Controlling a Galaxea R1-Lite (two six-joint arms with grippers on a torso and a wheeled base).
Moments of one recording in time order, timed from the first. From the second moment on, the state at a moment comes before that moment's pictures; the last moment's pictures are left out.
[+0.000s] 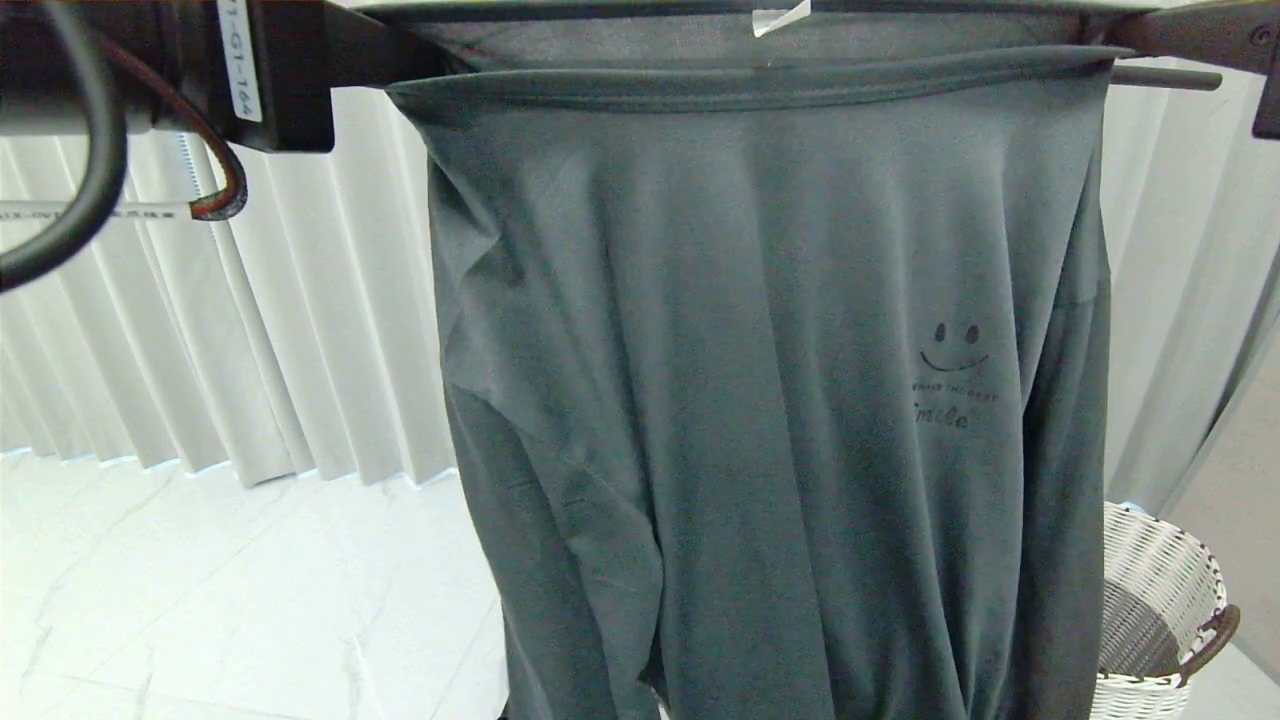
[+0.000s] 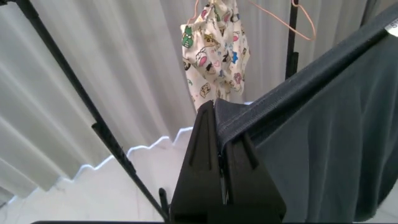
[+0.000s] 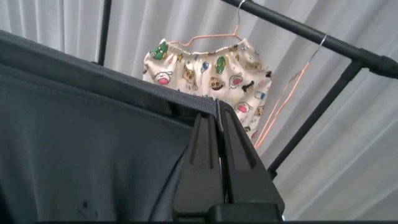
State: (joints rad) left arm -0.80 1.39 -1.64 0.40 0.35 0.13; right arm 0.67 1.33 -1.58 0.24 -0.17 -0.23
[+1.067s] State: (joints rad) left arm -0.83 1.52 -1.63 0.10 0.35 0.15; right arm 0.84 1.13 -1.73 0.78 0.28 -0.13
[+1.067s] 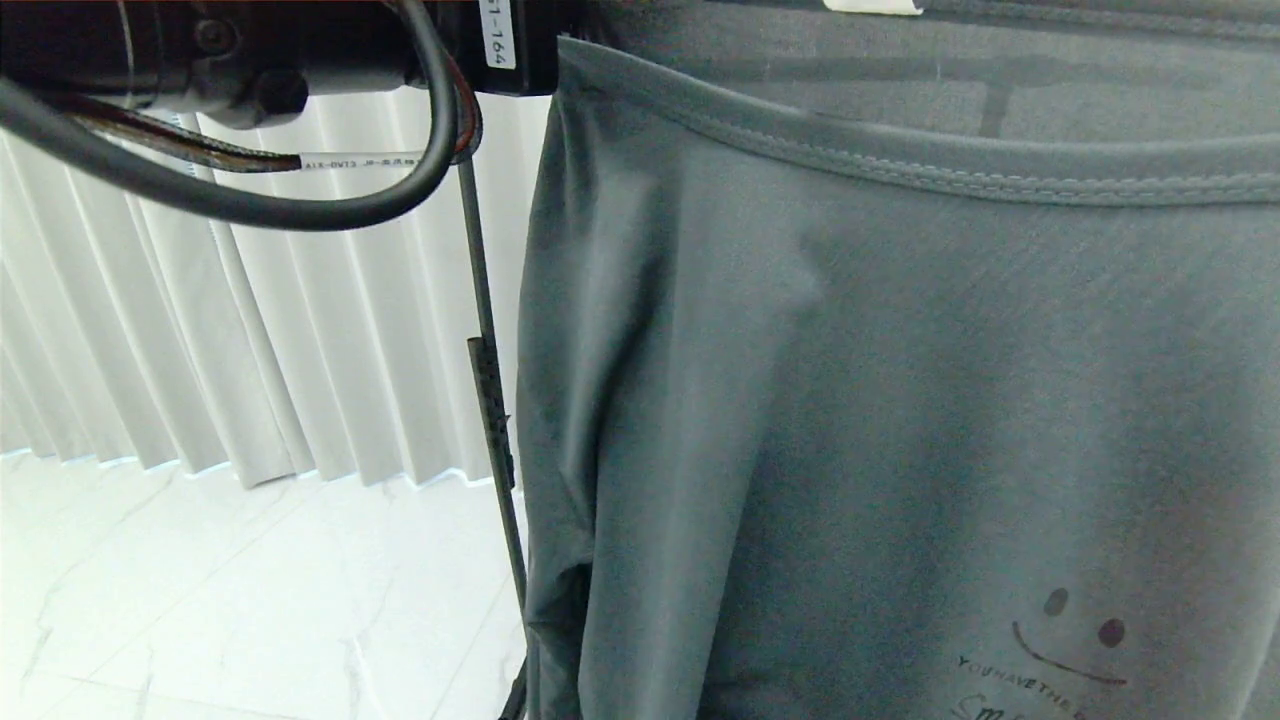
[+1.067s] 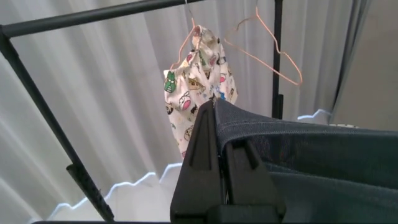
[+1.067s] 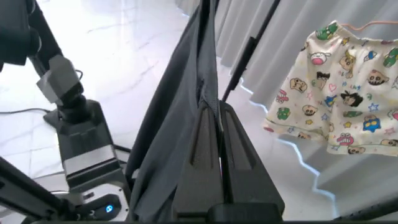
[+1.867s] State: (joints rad) left arm -1.00 1.37 -1.83 0.81 0.34 -0.35; right arm 0.68 1.32 -1.67 0.28 0.21 -0.13
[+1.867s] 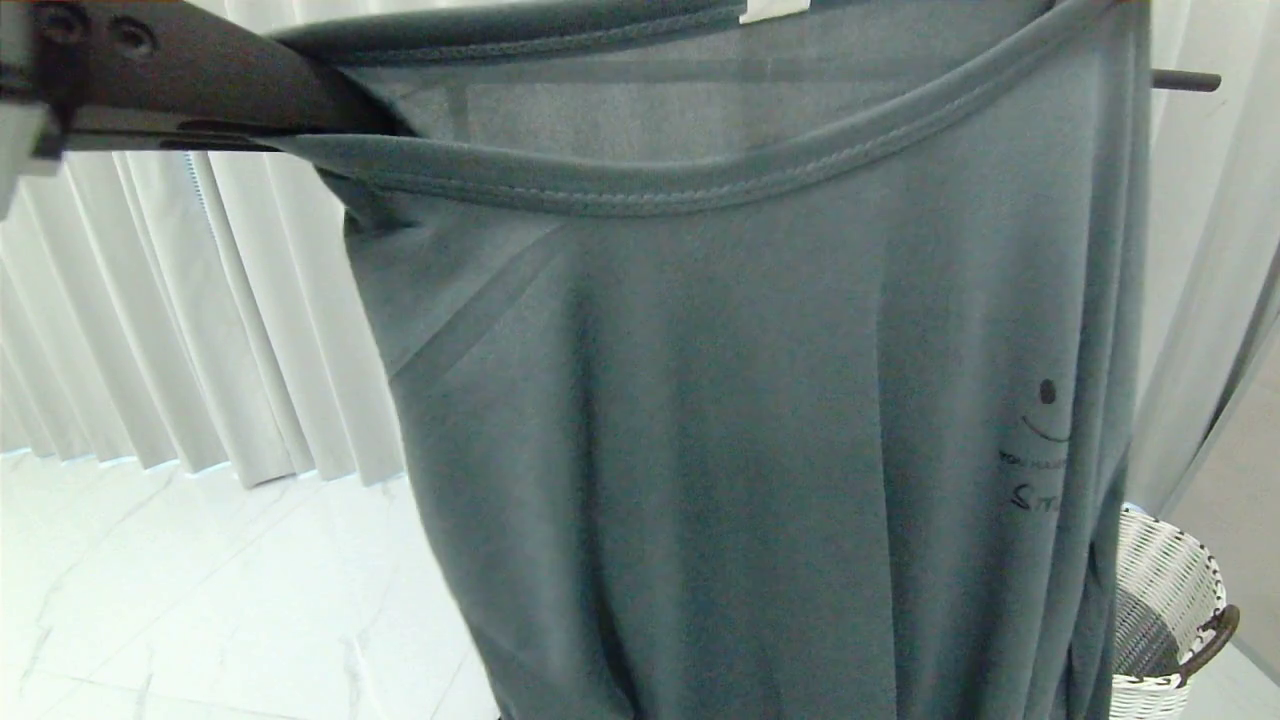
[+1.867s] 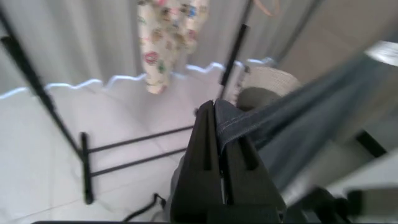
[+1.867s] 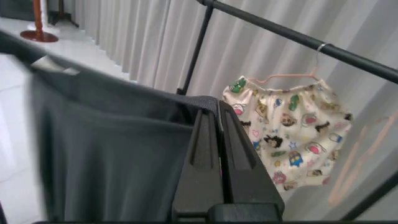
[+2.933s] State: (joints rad) left arm -0.81 1.38 -1.83 0.68 0.24 0.03; right arm 0.57 1.26 -1.66 0.55 0.13 -0.17
